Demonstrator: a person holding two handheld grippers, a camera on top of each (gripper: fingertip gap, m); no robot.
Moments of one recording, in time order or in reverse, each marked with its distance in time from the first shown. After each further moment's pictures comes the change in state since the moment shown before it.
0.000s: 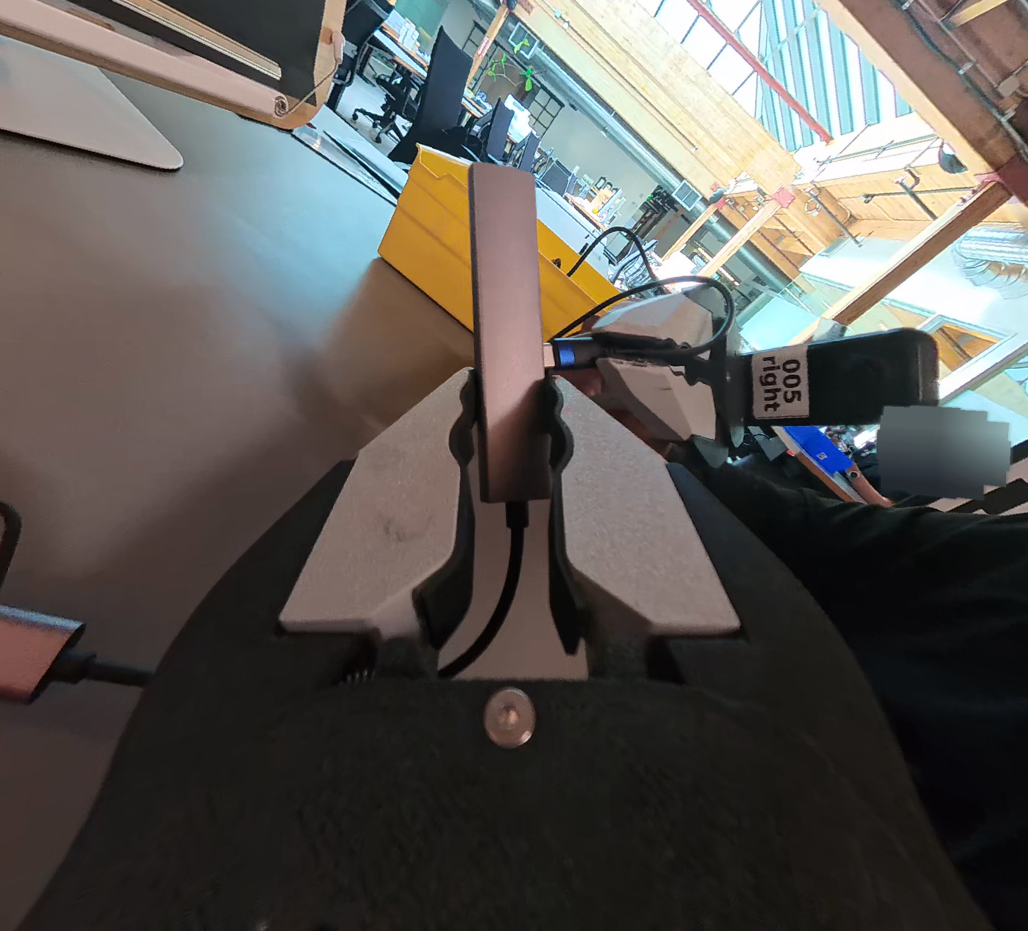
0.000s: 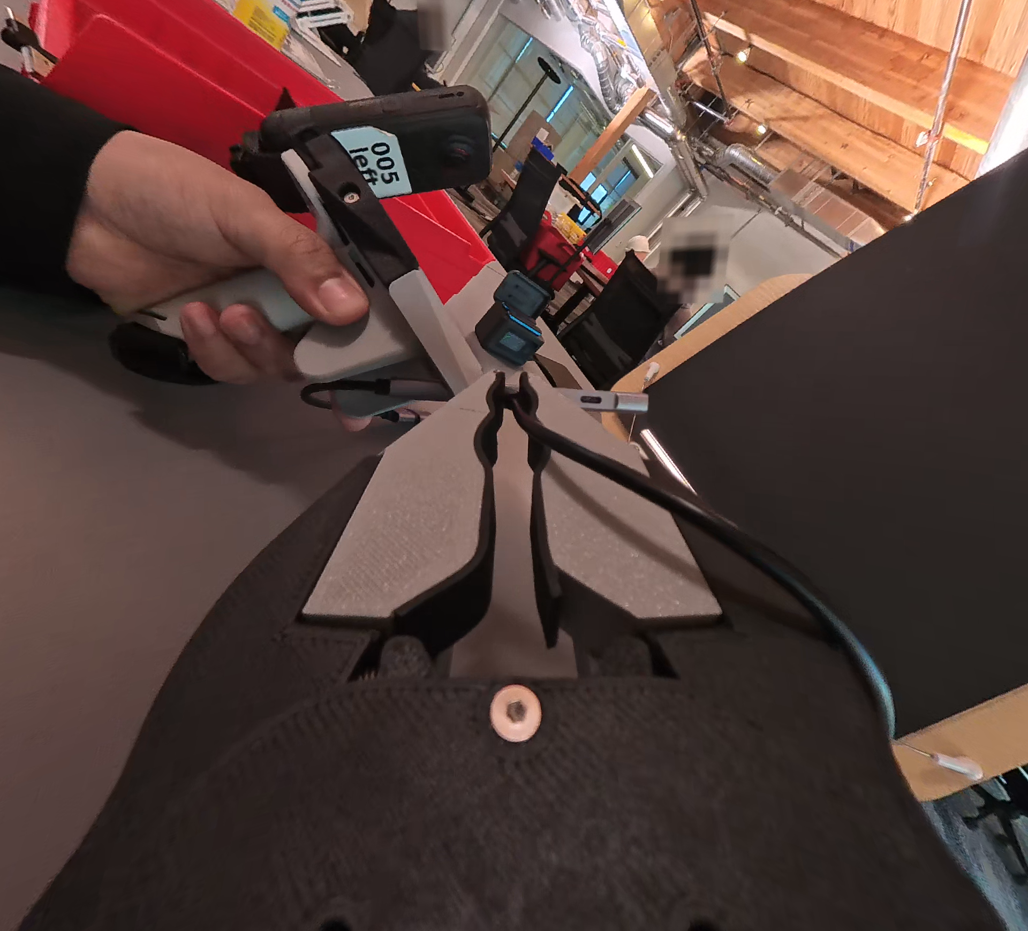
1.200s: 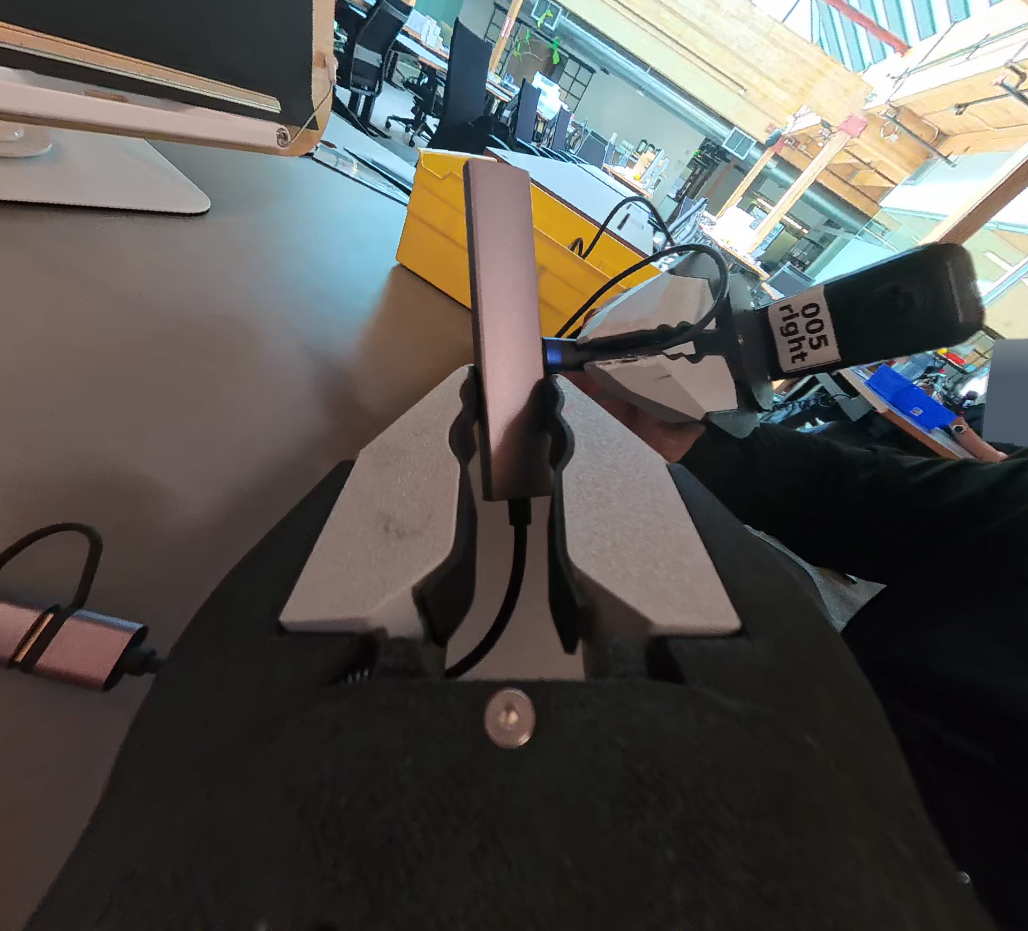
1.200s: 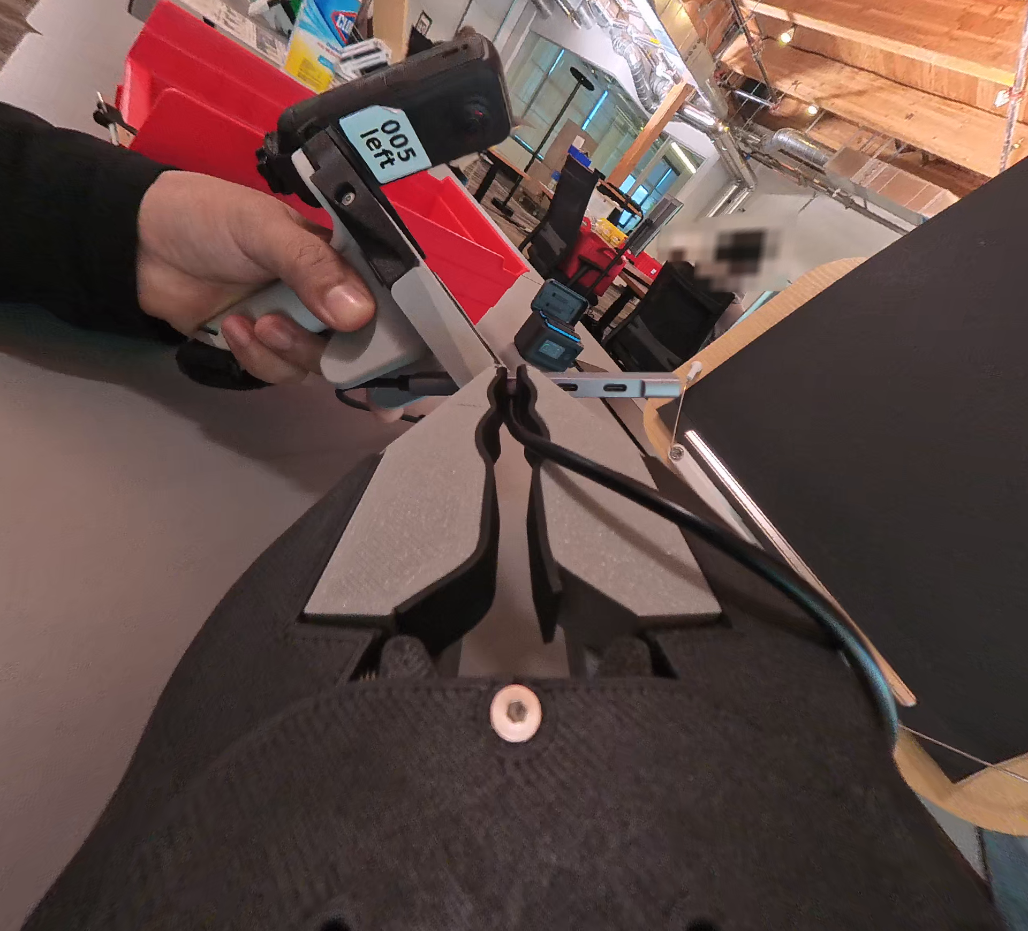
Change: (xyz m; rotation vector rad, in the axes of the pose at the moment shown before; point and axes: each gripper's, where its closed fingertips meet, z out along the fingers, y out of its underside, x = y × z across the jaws) left arm 0.011 0.001 -0.003 -0.030 -0.064 0.155; right arm -0.007 -0.005 -0.004 0.023 -0.072 0.103
